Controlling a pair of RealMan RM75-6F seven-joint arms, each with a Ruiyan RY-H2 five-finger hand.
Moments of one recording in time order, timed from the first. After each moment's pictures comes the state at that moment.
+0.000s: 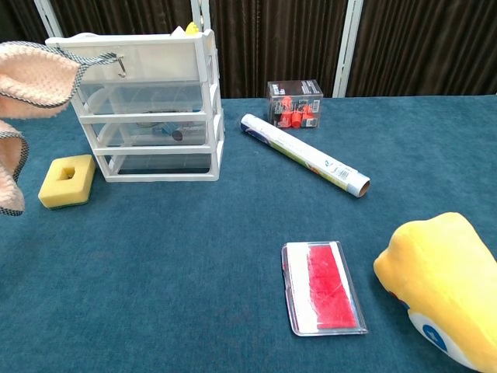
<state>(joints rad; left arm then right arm) -0.28 -1.57 -0.27 -1.81 1.22 1.63 0.47 0.08 -1.10 0.04 -1.56 -1.57 1.50 0.07</state>
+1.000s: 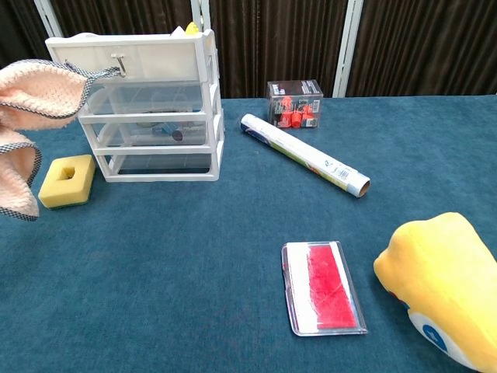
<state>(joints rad) -0.31 -1.64 -0.31 -1.72 1.15 1.59 0.43 0.08 -1.10 0.04 -1.55 -1.57 1.50 0.07</state>
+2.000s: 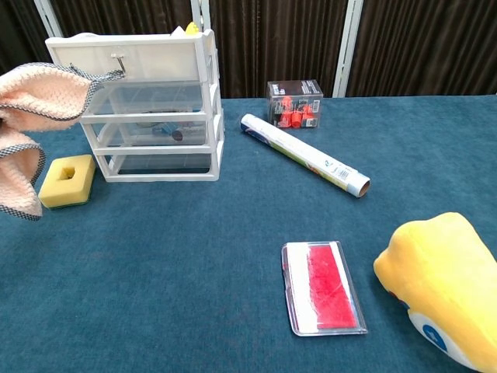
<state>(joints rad) -0.32 -1.65 -0.31 -1.68 1.14 1.57 0.43 0.08 -1.10 0.04 -1.55 -1.57 1.50 0.07</state>
